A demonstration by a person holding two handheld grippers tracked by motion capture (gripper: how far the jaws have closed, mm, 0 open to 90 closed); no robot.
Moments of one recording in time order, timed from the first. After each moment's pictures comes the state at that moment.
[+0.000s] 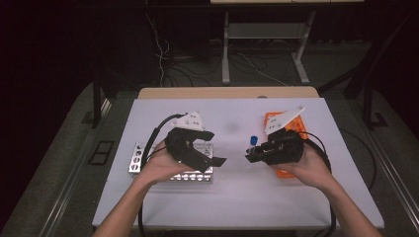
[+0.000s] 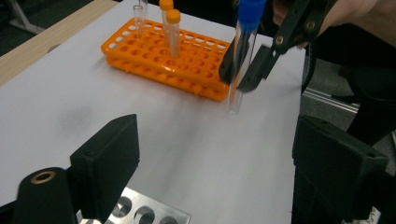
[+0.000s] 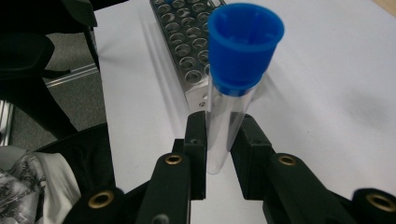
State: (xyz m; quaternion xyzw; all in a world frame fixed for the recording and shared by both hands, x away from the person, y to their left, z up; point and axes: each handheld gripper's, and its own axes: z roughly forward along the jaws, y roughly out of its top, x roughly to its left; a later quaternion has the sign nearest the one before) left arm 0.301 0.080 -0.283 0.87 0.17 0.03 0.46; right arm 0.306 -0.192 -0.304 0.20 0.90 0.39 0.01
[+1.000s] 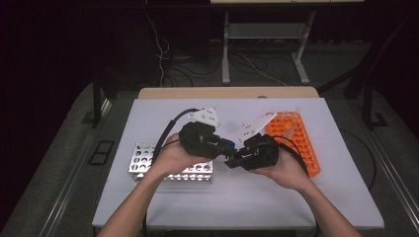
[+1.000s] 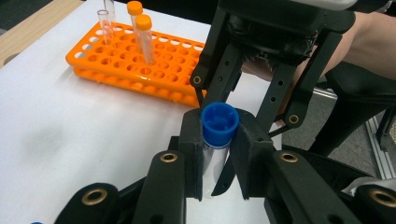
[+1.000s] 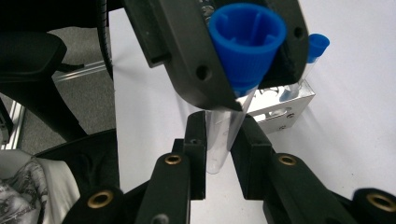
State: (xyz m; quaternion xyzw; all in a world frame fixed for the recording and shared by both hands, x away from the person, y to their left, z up) left arm 0.314 0.055 -0.279 0.88 0.13 -0.01 0.45; right arm 0.307 -0.143 -0.319 0.16 0.90 0.40 0.00
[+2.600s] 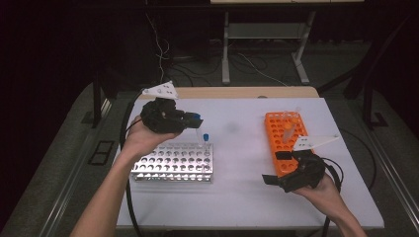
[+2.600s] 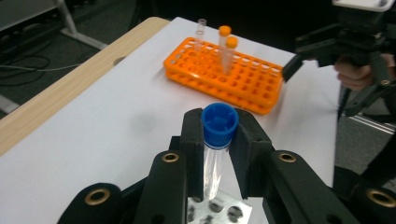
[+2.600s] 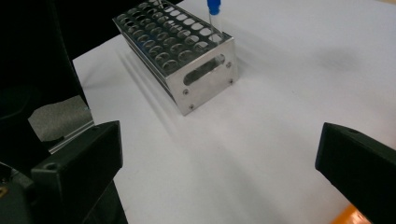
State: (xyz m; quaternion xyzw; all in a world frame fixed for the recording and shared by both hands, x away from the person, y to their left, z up) left arm 0.341 0.133 -0.246 0.86 0.22 0.08 0.46; right arm 0.267 -0.247 -0.351 0.33 0.82 0.47 0.02
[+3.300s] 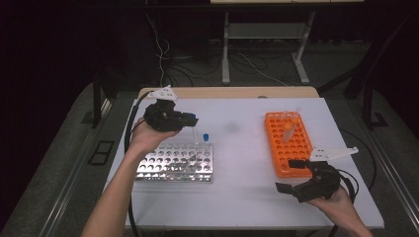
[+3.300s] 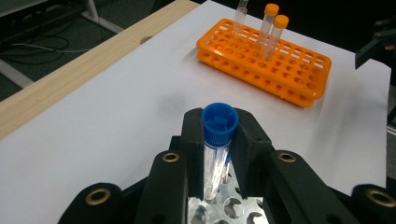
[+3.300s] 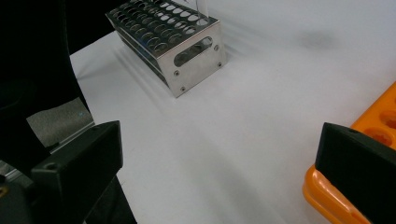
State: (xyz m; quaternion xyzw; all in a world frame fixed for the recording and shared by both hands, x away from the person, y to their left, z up) left arm 0.375 0.141 -0.292 0.85 0.26 0.08 0.45; right arm 0.246 -0.277 -0.366 0.34 0.81 0.48 0.03
